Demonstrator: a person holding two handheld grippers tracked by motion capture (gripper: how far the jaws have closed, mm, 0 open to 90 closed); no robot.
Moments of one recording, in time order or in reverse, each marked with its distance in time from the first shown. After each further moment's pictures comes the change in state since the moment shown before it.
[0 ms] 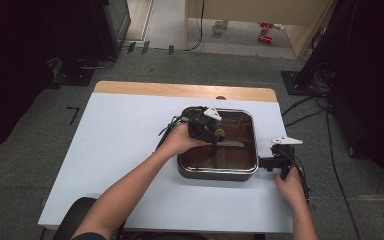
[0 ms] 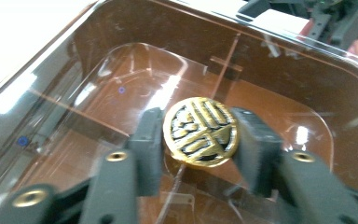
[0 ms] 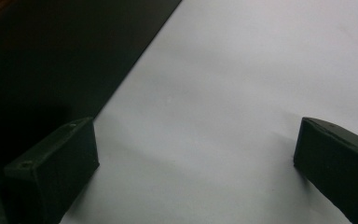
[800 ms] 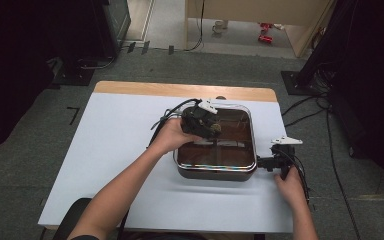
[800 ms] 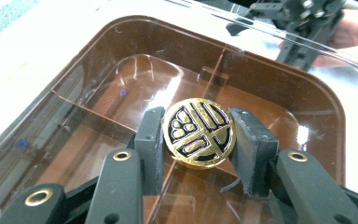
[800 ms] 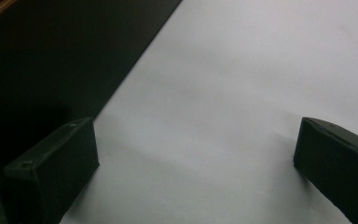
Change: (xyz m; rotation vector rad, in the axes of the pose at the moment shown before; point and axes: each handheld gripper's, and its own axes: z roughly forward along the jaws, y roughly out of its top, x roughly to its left) left arm -0.004 0.016 -0.048 -0.010 -0.011 -0.002; right arm 0.000 0.000 0.000 0.000 0.000 -0.001
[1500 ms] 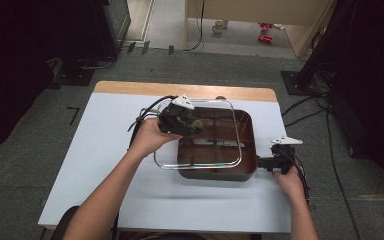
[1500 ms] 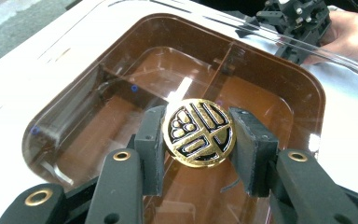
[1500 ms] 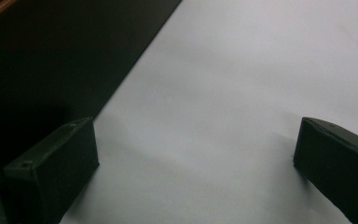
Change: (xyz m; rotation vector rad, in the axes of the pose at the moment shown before) left arm 0.008 -0.028 -0.060 -0.038 0.061 -0.078; right arm 0.000 0.000 0.000 0.000 0.000 0.000
